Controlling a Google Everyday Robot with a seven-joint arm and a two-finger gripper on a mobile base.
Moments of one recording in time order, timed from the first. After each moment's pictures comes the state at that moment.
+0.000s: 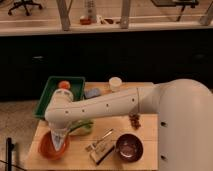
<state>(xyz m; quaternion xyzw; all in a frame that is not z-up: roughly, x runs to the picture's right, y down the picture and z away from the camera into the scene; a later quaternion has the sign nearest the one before) -0.224 0.222 0.702 -0.21 -0.29 -0.48 0.80</state>
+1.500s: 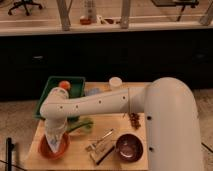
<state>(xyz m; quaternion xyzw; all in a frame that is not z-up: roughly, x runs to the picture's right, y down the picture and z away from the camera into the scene) -0.247 0.236 0.710 -0.23 -0.34 -0.54 0.73</state>
